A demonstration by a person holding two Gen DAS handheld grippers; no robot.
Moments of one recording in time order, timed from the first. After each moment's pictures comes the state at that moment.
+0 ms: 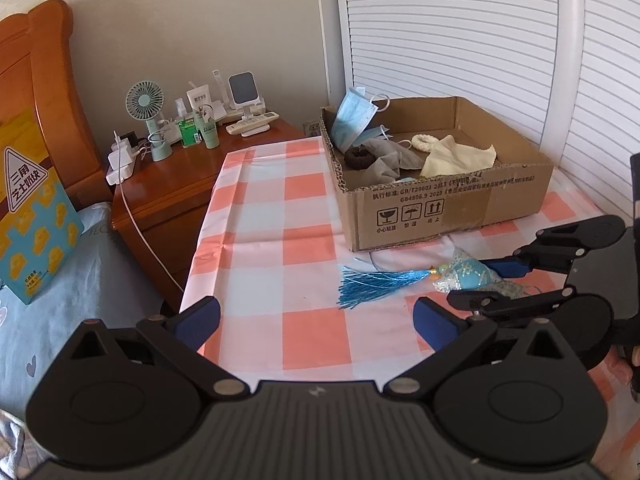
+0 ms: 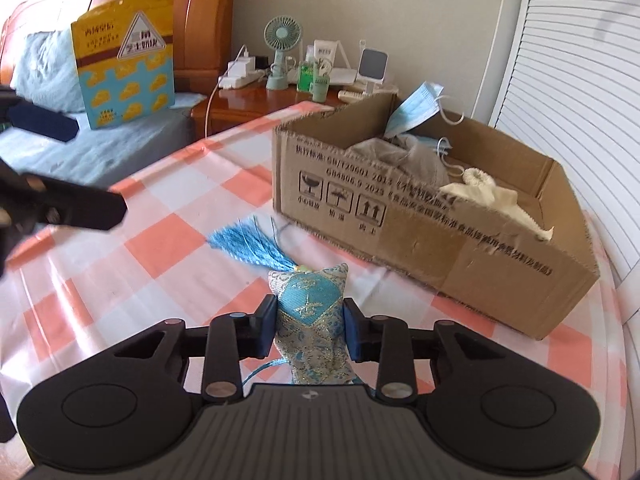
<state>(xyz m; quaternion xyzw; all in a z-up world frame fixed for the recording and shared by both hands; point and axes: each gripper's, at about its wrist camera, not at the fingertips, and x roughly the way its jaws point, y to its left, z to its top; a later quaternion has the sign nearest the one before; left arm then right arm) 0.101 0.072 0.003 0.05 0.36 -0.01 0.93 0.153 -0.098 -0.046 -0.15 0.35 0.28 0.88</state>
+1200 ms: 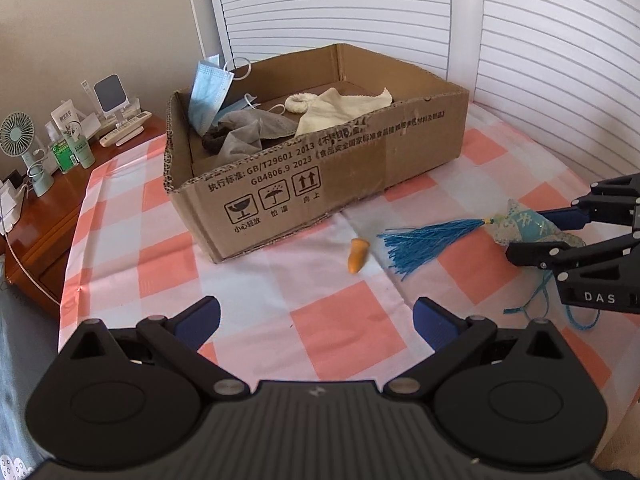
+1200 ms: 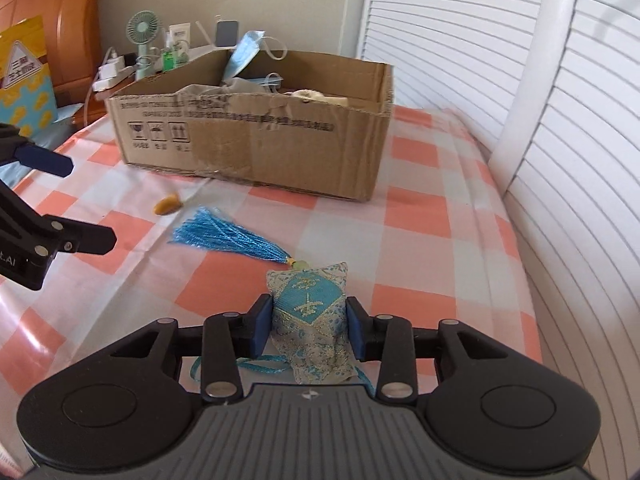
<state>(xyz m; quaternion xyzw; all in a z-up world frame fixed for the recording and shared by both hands) 0.149 0.008 -0.043 0.12 0.39 -0.16 0.90 0.130 -0.200 -0.065 -0.09 0.39 0.10 0.91</state>
